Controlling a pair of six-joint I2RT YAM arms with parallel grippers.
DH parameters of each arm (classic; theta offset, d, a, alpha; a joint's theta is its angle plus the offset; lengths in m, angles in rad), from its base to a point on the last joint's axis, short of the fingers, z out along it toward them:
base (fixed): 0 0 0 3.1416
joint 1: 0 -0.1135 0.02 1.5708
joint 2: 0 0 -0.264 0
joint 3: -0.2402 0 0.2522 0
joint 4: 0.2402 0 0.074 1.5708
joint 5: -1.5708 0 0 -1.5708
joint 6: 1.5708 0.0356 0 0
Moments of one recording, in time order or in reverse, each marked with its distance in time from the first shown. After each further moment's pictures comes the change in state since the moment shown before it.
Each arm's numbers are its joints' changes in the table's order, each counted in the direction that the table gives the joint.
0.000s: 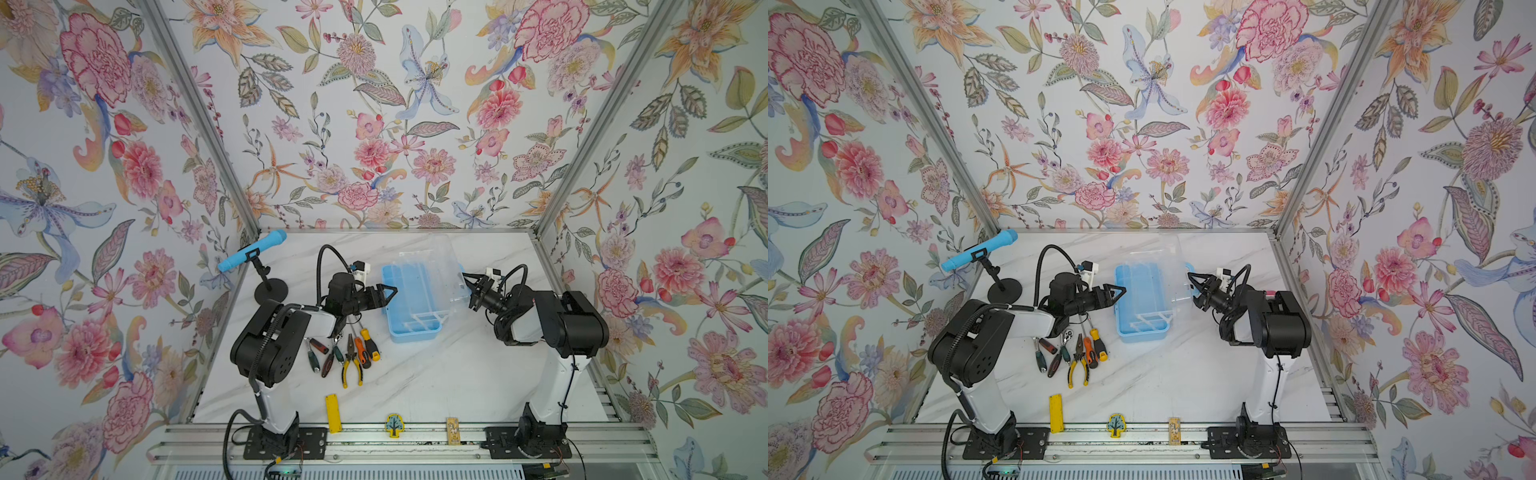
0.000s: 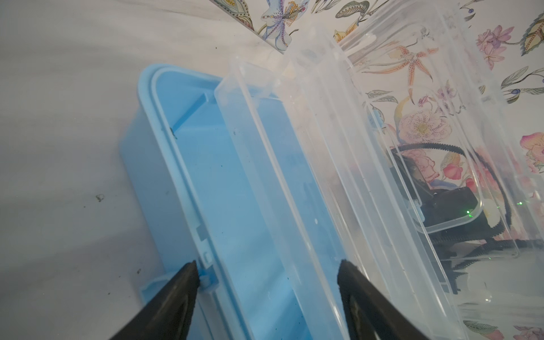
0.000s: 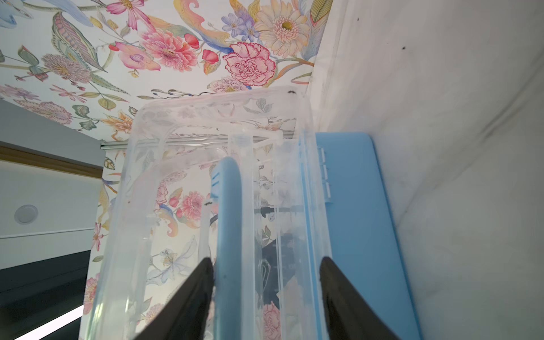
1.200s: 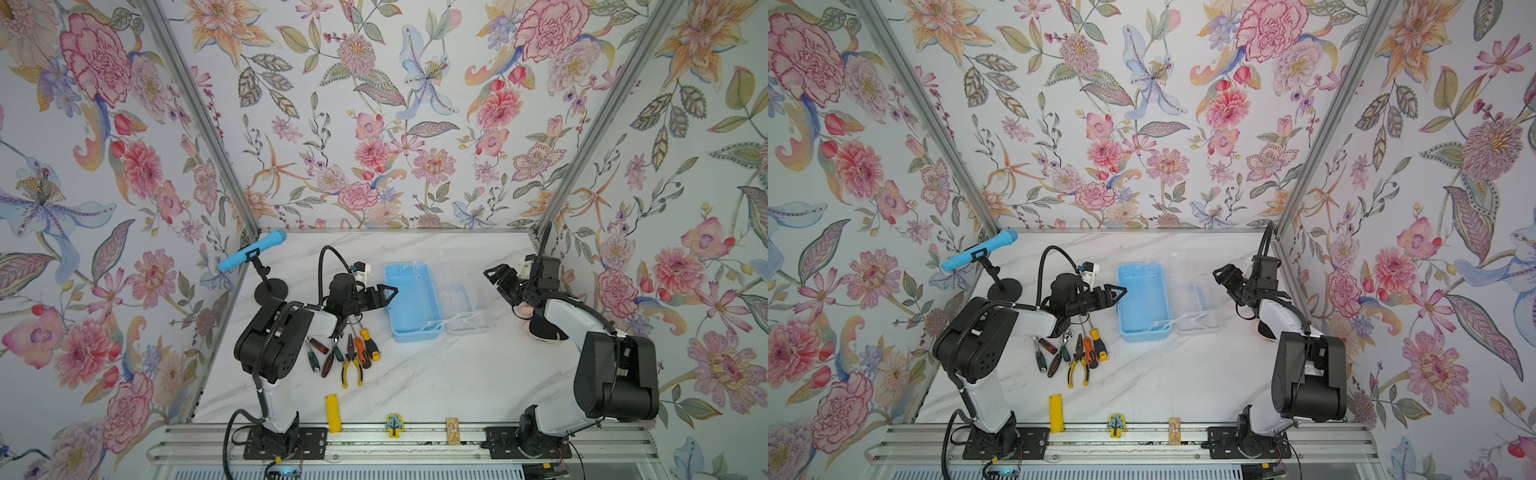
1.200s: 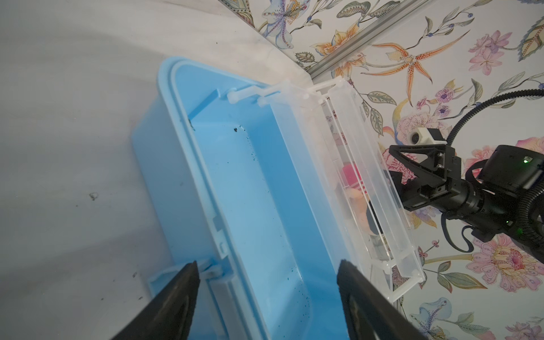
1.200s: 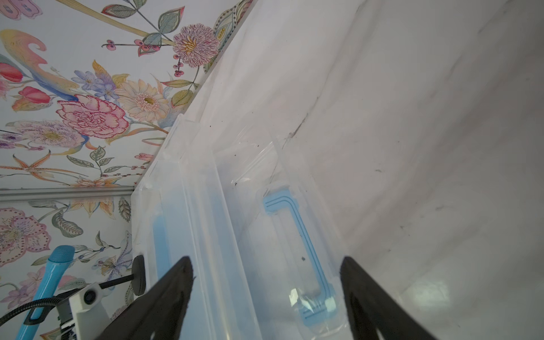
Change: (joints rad) left arm -0.001 0.016 -0.009 0.000 -0.002 -0.014; right arm 0.106 -0.497 -0.286 1.514 -0.462 -0.935
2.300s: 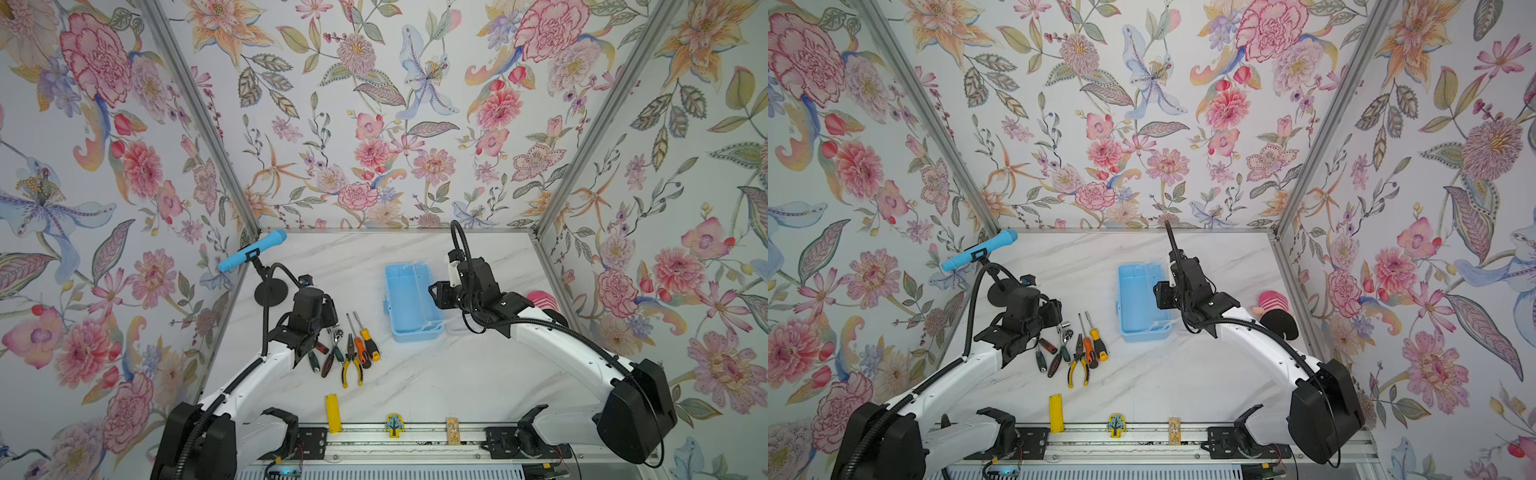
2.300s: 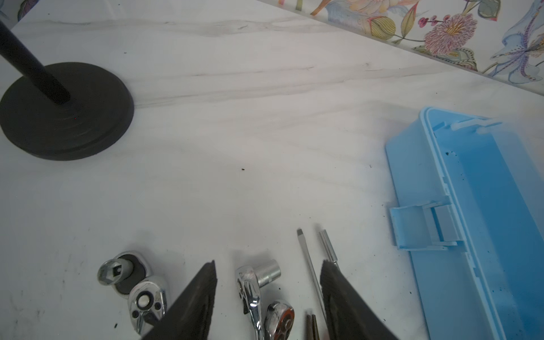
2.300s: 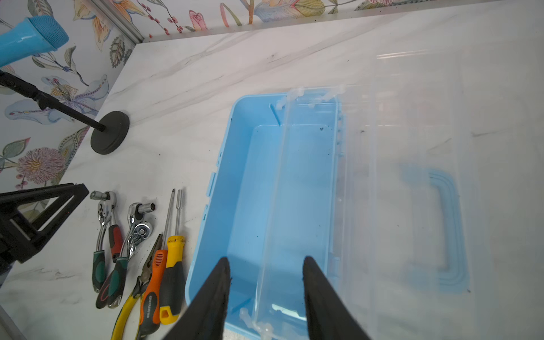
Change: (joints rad) left arm -0.115 -0.716 0.192 0.843 0.729 0.283; right arm -0.674 -0.152 -0.103 0.200 -0.413 -0.267
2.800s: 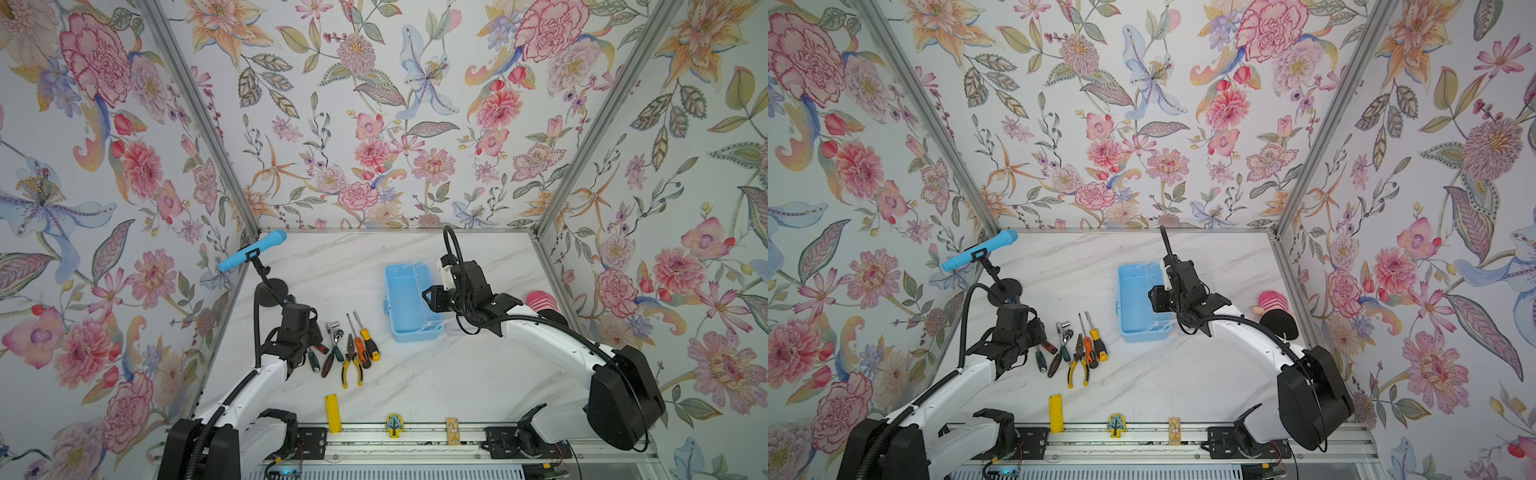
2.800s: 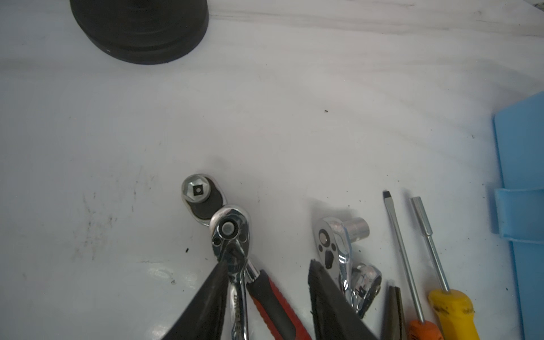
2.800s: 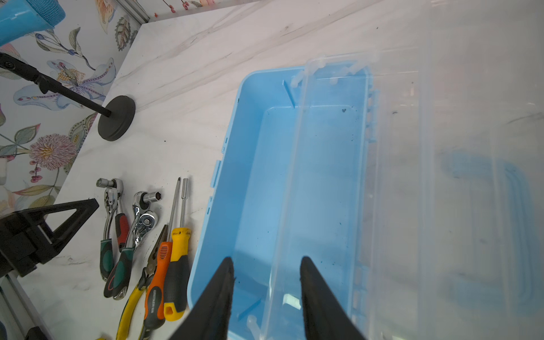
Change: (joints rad) left arm -0.103 -0.085 0.145 0.080 -0.018 -0.035; right arm 0.000 0.063 0.033 -0.082 0.080 0.024
